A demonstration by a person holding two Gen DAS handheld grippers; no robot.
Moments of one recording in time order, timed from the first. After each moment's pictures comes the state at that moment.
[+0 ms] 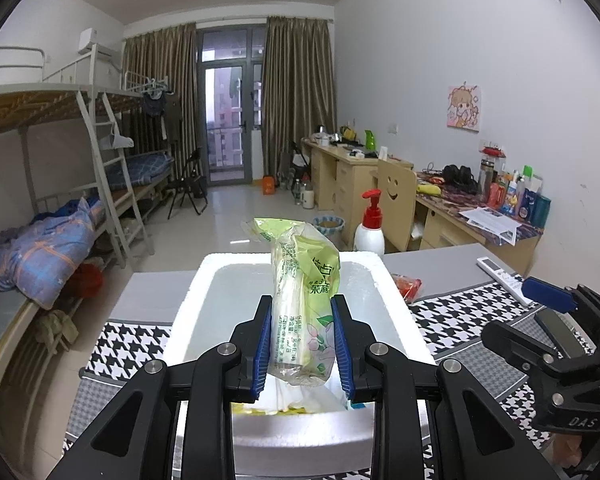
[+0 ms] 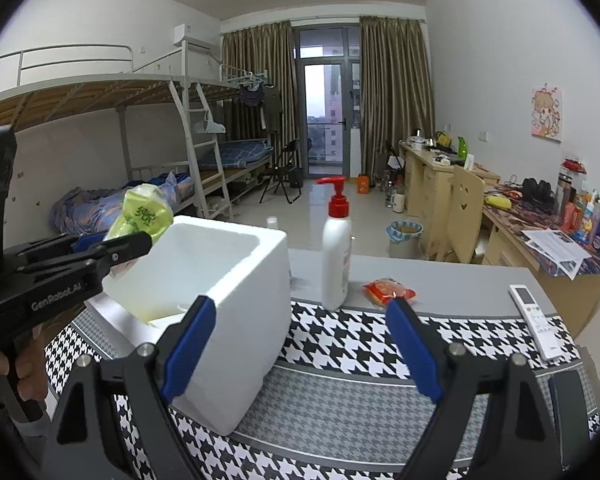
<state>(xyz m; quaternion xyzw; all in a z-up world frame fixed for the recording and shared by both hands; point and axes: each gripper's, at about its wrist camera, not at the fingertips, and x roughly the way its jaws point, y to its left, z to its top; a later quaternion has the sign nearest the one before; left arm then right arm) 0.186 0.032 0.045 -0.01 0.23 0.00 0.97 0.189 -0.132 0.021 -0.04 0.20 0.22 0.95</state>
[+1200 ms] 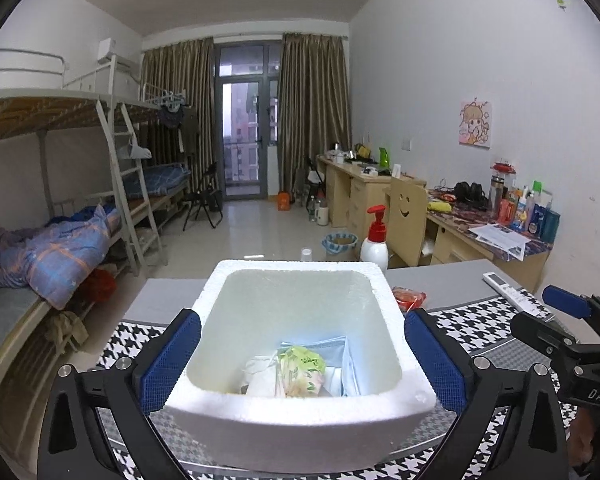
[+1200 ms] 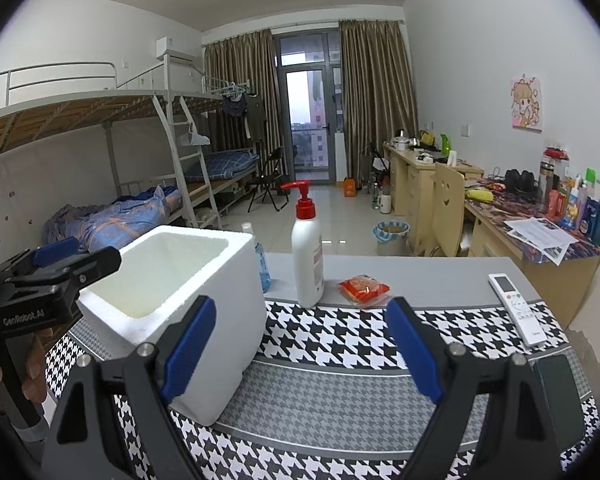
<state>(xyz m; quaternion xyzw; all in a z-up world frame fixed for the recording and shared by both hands) 0.163 0.020 0.052 -0.01 0.20 0.03 0.98 0.174 -0.164 0.024 -0.02 0.19 0.20 0.96</state>
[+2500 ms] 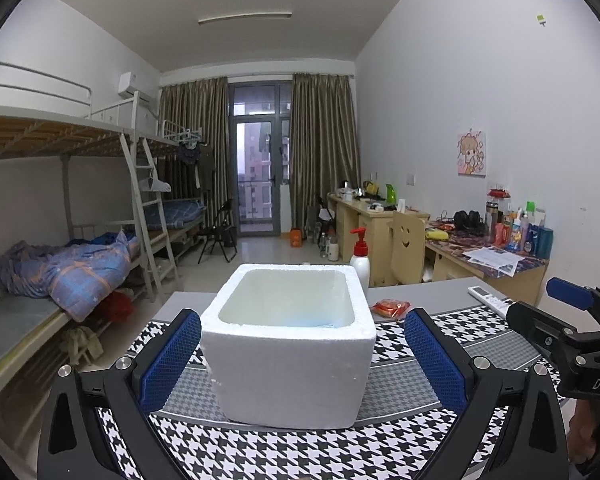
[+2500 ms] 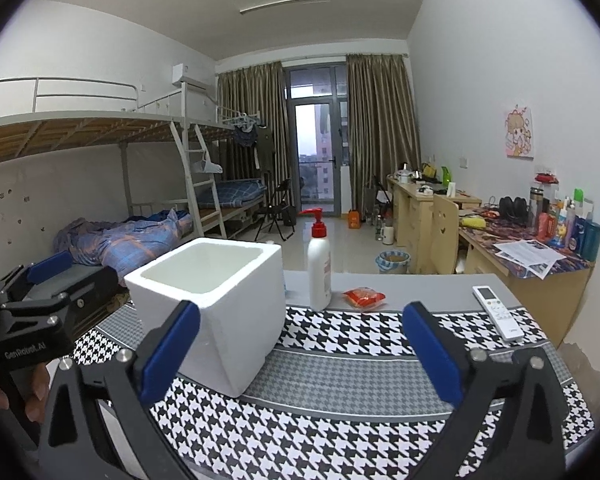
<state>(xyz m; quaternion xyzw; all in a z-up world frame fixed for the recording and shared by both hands) 0.065 -0.006 0.049 0.00 0.12 0.06 0.99 0.093 -0.180 0.028 -0.01 0.12 0.21 0.97</state>
